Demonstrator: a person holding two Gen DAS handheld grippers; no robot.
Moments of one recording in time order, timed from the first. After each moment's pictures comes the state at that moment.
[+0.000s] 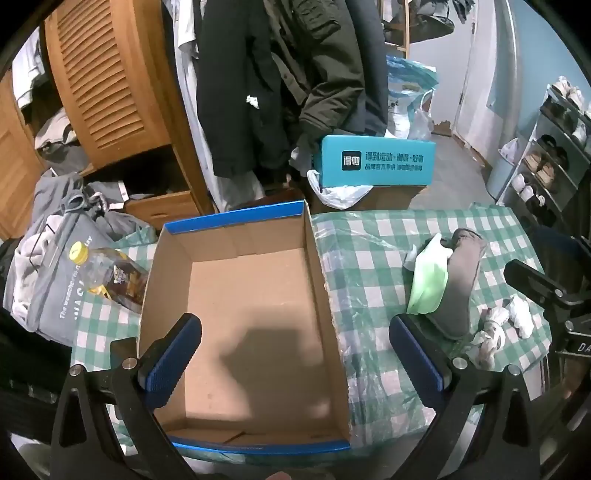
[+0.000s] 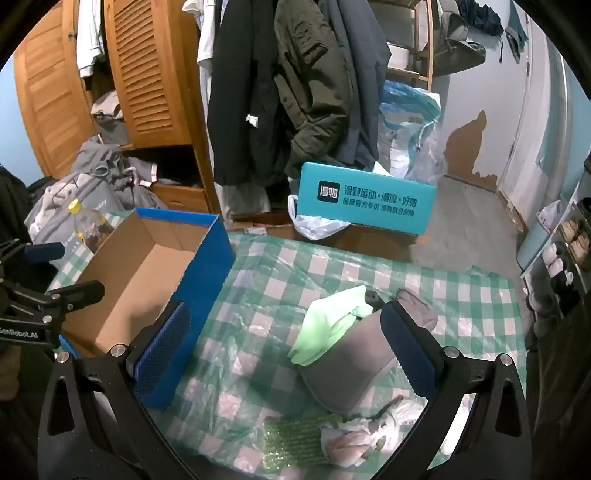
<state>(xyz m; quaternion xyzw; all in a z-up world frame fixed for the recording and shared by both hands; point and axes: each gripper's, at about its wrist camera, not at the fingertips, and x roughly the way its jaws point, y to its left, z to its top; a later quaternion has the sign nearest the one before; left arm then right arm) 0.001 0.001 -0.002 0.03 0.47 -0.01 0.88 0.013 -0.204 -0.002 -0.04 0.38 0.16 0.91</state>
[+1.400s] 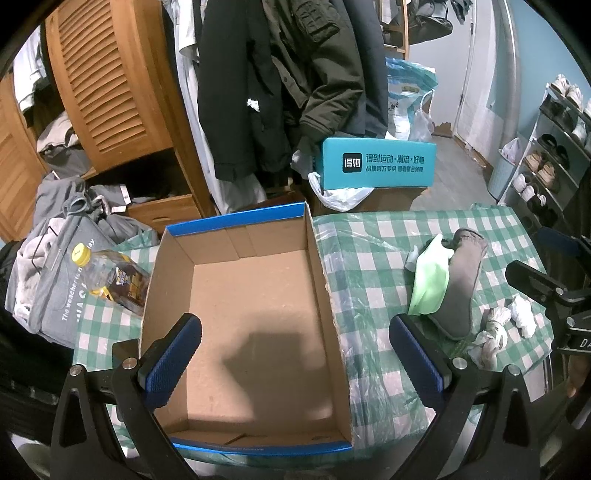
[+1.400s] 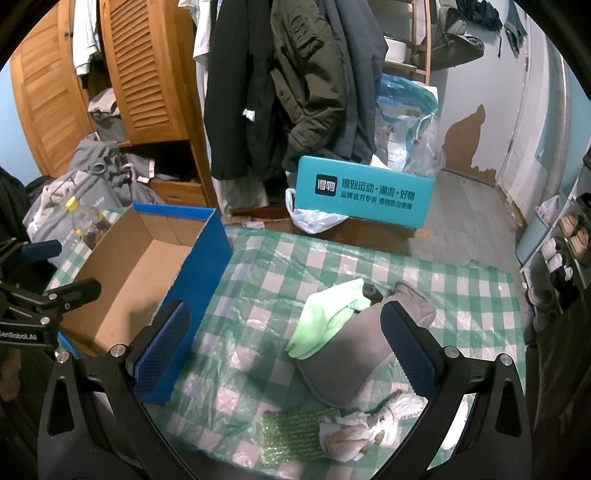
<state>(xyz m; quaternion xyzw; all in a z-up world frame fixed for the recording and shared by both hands) -0.004 -0.003 0.000 0.03 0.45 -0.01 0.89 0.012 -0.207 -0.004 -0.04 0.39 0.16 0.91</state>
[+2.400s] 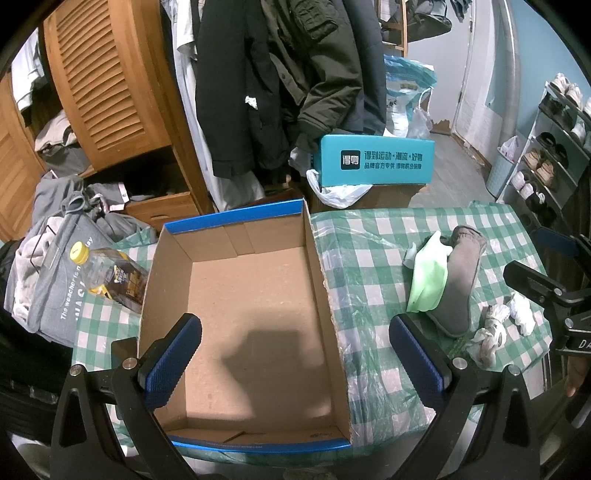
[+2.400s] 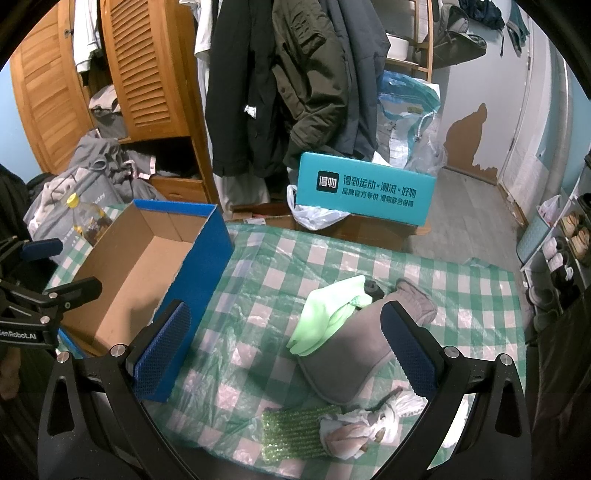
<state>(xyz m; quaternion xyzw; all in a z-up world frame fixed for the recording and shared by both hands) -0.006 -0.004 0.000 0.04 0.45 -0.01 0.89 0.011 -0.205 -0.005 -0.04 0.39 0.16 0.91</state>
